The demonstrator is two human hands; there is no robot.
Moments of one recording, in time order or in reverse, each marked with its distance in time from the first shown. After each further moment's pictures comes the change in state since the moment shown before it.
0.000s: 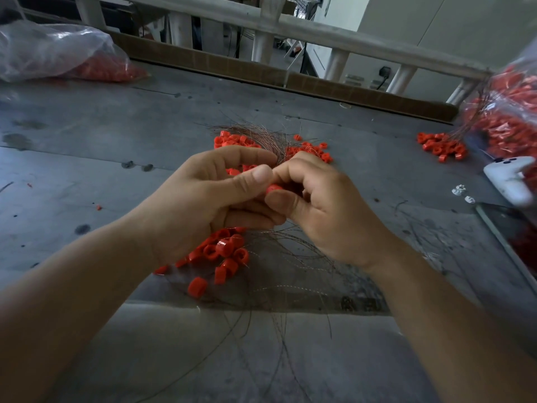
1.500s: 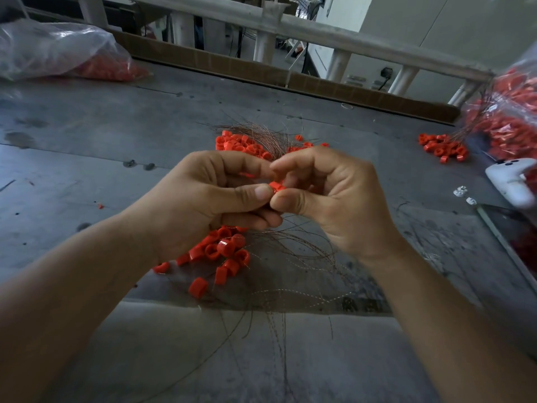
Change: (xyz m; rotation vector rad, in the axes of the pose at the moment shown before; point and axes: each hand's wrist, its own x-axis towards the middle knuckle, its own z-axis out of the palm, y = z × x) left_hand 0.001 0.000 -0.006 0.014 -0.066 0.008; right_hand 0.000 0.001 -0.001 0.376 0.160 0.010
